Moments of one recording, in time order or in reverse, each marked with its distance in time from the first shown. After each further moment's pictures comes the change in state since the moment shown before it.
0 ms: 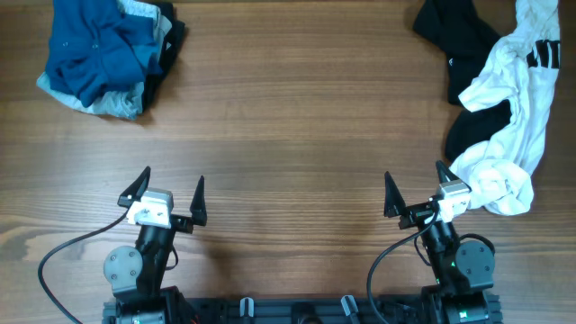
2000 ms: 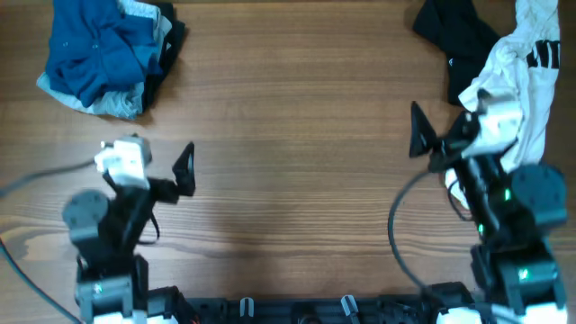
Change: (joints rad) left arm 0.000 0.581 0.515 -0.156 0.034 -0.052; right arm 0.000 0.701 0.837 -0.237 0.052 -0.087
